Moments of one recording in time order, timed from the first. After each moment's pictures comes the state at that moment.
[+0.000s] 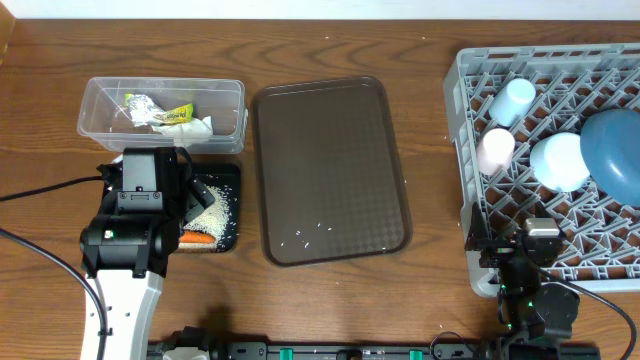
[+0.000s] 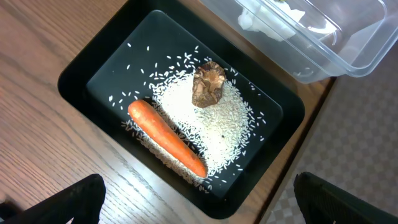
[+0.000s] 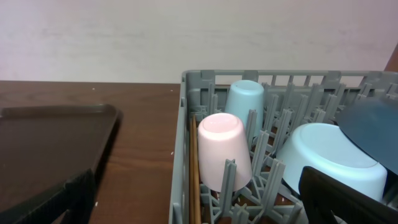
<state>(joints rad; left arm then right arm) -0.01 1.04 1.03 -1.08 -0.27 -0.63 -0.08 0.01 0.01 -0.07 -0.10 0.00</state>
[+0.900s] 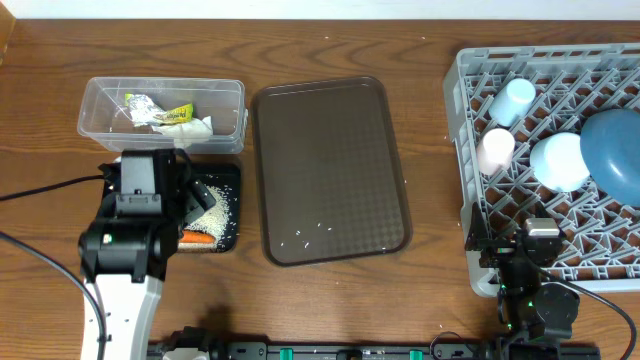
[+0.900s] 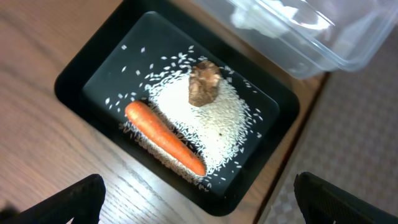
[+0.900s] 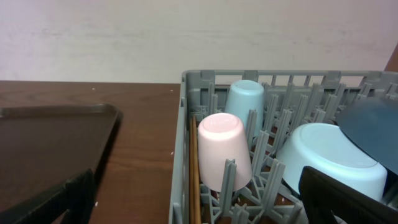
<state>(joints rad) -0.01 1.01 1.02 -1.07 -0.24 -0.57 -0.08 0.01 0.01 -0.07 -0.10 0.00</state>
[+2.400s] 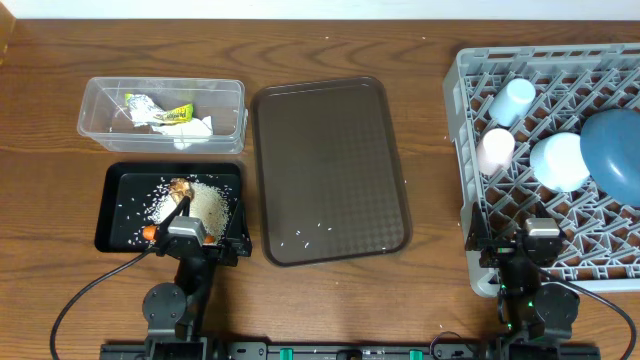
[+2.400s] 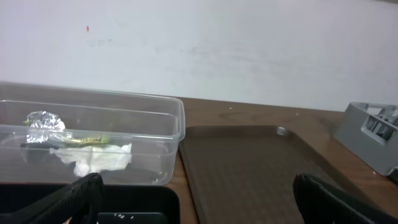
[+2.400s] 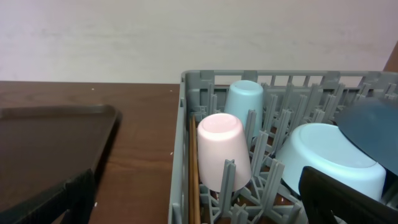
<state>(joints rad) -0.01 0.01 0.01 -0.01 0.15 -0.17 -0.08 0.01 0.01 -0.07 -0.10 0.00</state>
